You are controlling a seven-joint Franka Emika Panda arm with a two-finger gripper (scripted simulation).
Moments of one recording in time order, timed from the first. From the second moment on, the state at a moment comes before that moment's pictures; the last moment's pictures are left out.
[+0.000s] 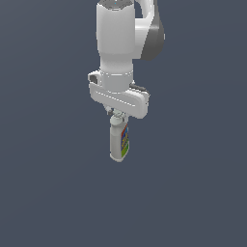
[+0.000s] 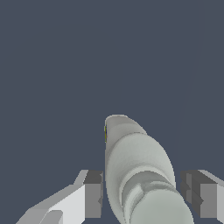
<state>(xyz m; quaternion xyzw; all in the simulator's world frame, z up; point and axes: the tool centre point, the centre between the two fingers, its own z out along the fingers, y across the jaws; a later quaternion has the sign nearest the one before) 0.008 -0.021 0.279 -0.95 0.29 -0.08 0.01</state>
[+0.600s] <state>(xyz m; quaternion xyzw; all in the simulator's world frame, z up) 0.055 -0.041 0.444 -0.90 0.31 -0.30 0.05</state>
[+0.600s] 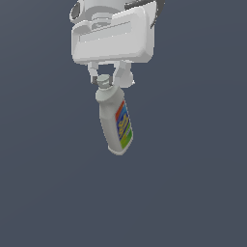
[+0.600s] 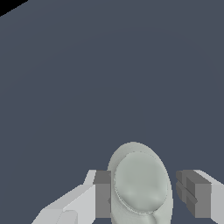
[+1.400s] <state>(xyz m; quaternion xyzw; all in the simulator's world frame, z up) 0.039 -0.051 0.560 -0.83 0.32 -0.45 0.08</state>
